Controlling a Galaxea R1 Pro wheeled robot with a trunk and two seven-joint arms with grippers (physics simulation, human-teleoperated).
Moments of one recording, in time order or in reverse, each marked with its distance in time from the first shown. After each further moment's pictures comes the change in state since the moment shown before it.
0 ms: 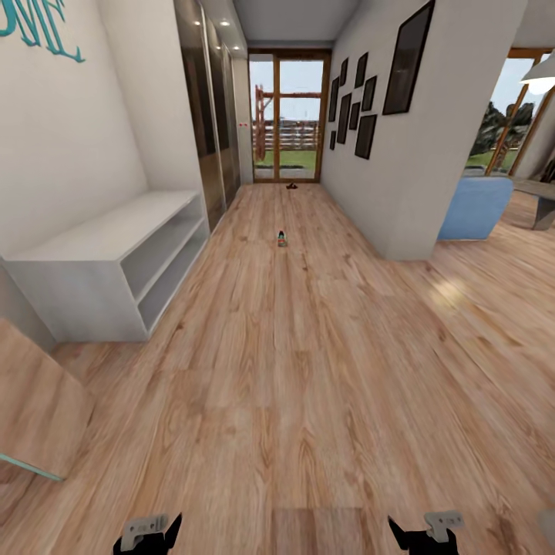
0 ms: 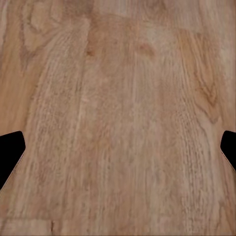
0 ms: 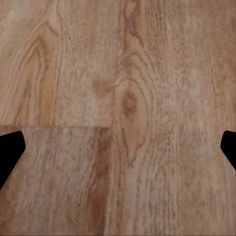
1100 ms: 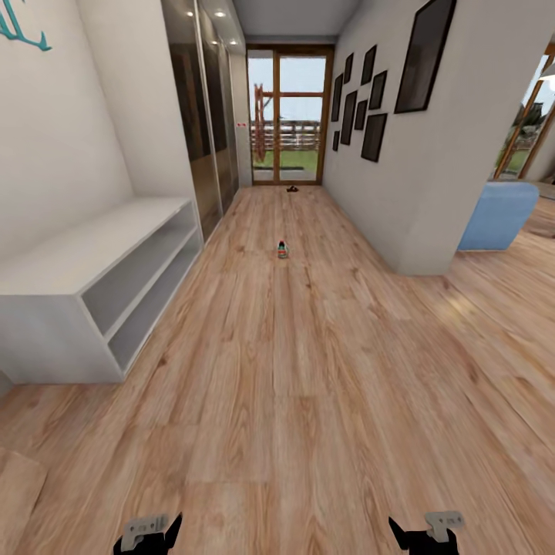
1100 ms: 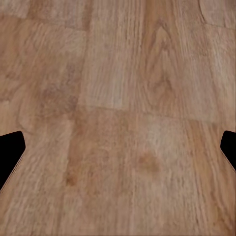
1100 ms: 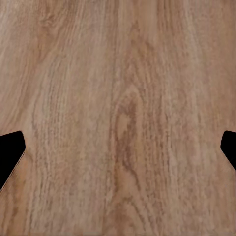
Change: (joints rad) left arm 0.000 -0.001 0.000 0.000 0.001 0.000 0.000; right arm 0.000 0.000 0.000 0.000 -0.003 0.000 -0.002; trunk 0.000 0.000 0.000
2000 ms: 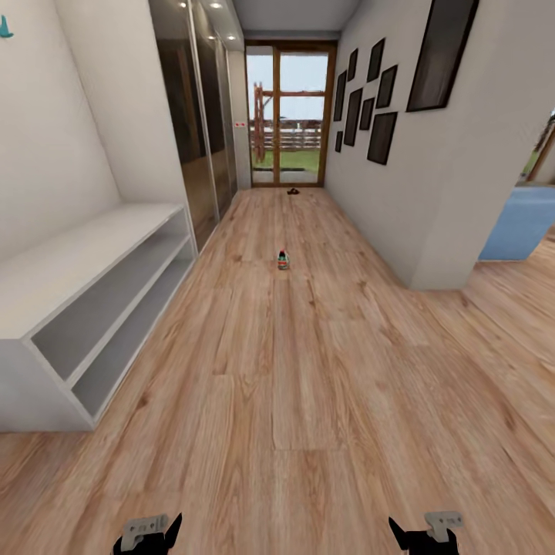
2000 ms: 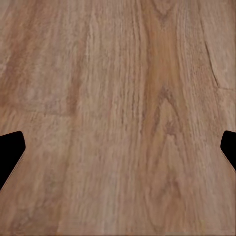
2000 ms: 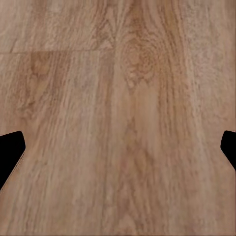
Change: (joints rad) left arm 0.000 0.000 0.000 0.000 0.001 0.000 0.000; right arm 0.000 0.000 0.000 0.000 0.000 0.000 0.000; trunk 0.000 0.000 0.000
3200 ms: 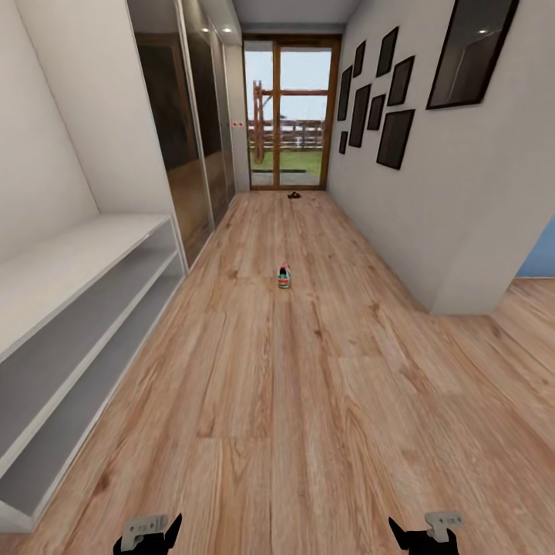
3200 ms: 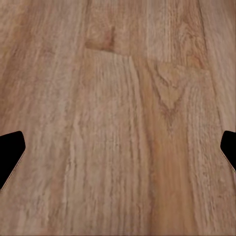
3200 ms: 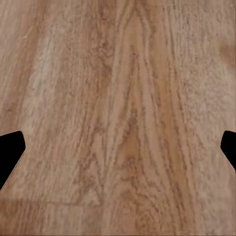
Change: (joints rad) left arm 0.000 0.000 0.000 0.000 0.000 0.000 0.000; right arm 0.000 0.000 0.000 0.000 0.000 0.000 0.000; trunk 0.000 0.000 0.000
